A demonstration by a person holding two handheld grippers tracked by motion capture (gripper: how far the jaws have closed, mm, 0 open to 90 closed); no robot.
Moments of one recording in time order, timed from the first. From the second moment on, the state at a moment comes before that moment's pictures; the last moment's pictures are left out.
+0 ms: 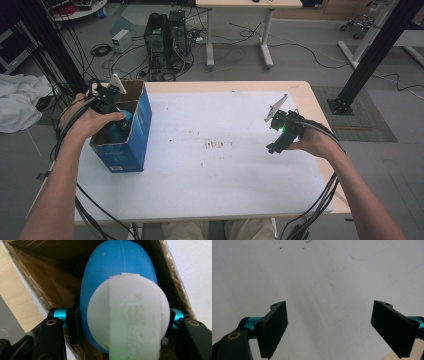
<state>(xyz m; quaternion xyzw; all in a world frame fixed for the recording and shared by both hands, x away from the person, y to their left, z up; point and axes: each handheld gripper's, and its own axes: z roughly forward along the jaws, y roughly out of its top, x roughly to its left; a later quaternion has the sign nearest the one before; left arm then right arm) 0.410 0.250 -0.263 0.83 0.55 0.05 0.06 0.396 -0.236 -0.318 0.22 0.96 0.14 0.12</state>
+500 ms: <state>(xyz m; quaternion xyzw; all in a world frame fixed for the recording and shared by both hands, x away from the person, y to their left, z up) 0.406 0.242 -0.275 0.85 0.53 0.06 0.03 0.396 -0.234 -0.320 0.22 0.96 0.13 0.12</state>
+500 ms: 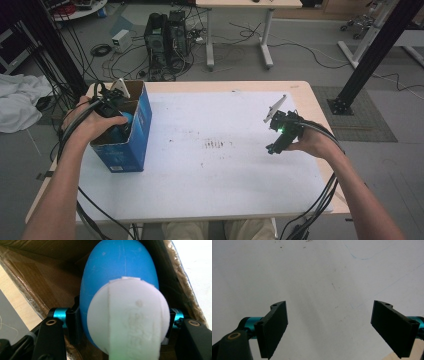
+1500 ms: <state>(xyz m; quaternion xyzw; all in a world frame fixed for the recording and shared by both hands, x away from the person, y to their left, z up) 0.405 0.239 -0.272 0.86 0.51 0.06 0.01 0.396 -0.232 -0.323 0.22 0.96 0.13 0.12</state>
